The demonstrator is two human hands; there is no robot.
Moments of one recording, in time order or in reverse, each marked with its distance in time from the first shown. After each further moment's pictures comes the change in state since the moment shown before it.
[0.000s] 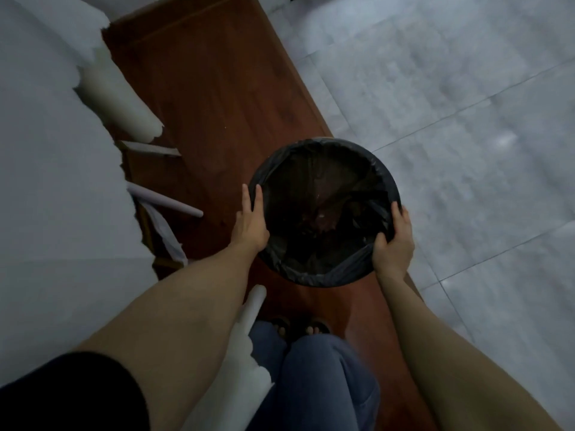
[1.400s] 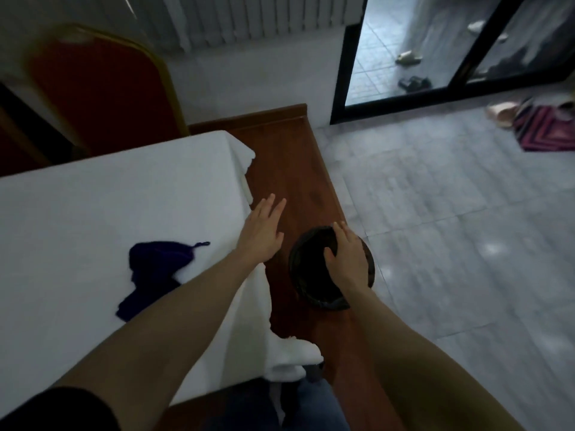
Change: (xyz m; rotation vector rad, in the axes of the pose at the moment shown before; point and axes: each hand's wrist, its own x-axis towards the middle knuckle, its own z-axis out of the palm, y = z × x) left_hand -0.242 -0.001 -0.274 0.011 0.377 0.293; right_hand -0.129 -0.336 -0.139 -0.355 -0.404 -0.429
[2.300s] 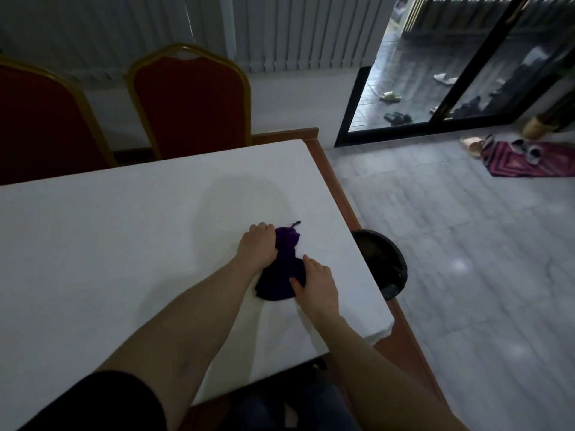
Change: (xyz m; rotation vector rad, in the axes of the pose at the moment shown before) left_hand -0.138 -0.224 -0.082 0.074 -0.089 -0.011; right_hand -0.167 -0.251 0.170 -0.103 -0.028 -0.042
